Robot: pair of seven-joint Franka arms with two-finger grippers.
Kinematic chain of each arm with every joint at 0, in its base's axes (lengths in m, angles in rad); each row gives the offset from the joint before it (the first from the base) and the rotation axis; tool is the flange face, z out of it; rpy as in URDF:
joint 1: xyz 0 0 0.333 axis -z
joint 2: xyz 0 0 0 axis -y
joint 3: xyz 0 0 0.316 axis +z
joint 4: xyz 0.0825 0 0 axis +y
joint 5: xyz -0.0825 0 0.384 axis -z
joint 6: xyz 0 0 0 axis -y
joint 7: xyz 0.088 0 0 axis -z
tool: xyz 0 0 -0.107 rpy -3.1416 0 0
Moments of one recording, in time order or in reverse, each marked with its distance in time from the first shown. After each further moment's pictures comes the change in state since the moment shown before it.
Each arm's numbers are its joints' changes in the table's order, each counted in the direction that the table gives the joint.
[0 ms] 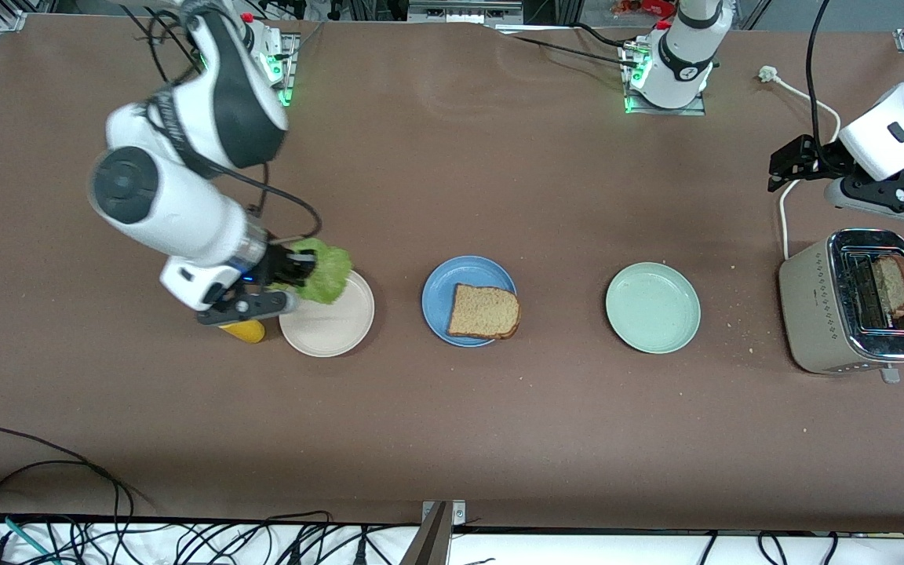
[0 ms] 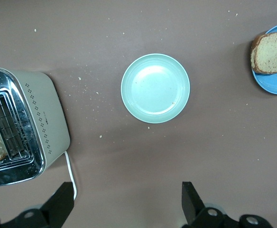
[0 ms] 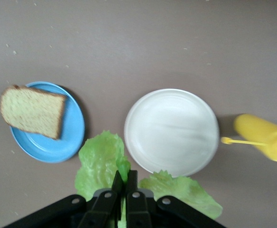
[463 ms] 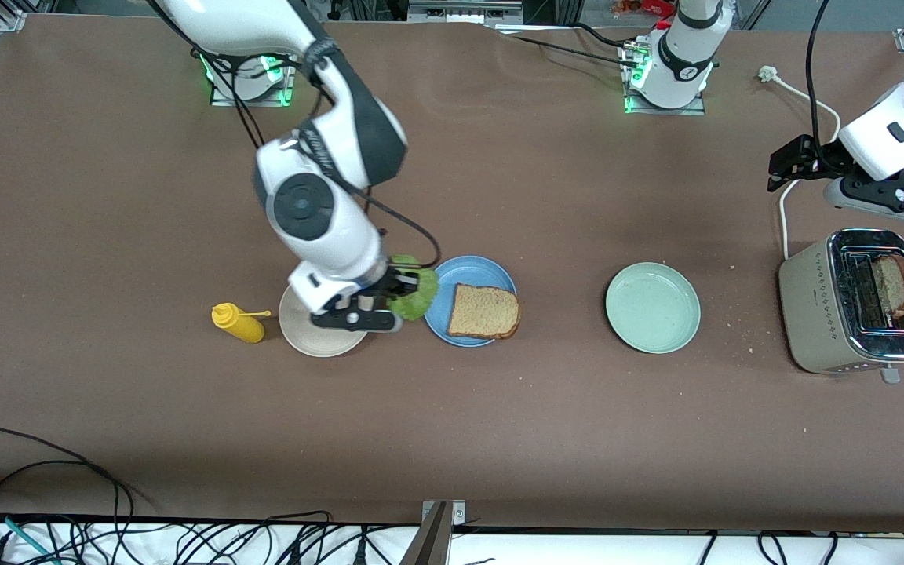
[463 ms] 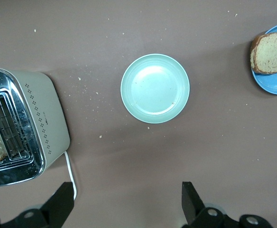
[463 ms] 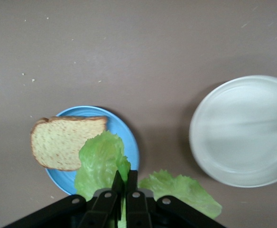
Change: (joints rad) left arm 0.000 0.000 -0.001 -0.001 0.000 0.000 0.000; right arm -0.185 -0.255 -0.043 -0.238 -0.027 0.059 0.388
